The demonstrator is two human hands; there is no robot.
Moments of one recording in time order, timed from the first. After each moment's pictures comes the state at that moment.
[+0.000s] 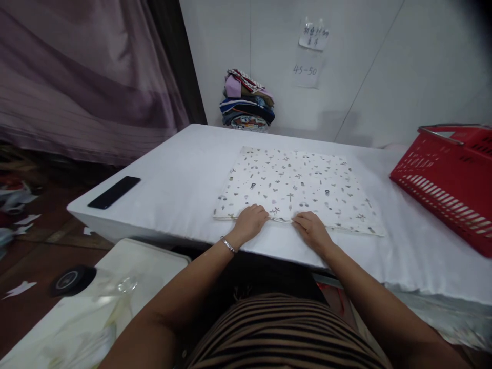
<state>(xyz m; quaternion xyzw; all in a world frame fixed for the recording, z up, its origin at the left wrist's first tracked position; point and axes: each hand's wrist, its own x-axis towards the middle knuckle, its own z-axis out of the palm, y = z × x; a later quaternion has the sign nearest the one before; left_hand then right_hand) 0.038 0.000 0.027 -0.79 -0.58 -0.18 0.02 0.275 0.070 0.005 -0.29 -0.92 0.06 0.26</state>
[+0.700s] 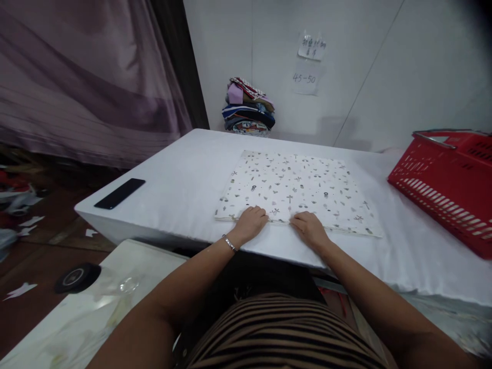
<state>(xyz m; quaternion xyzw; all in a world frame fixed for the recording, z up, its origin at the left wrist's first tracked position) 0.035 -0.002 0.022 -0.82 -0.54 -0.11 0.14 0.270 0.074 0.008 -0.27 -0.94 -0.02 0.22</state>
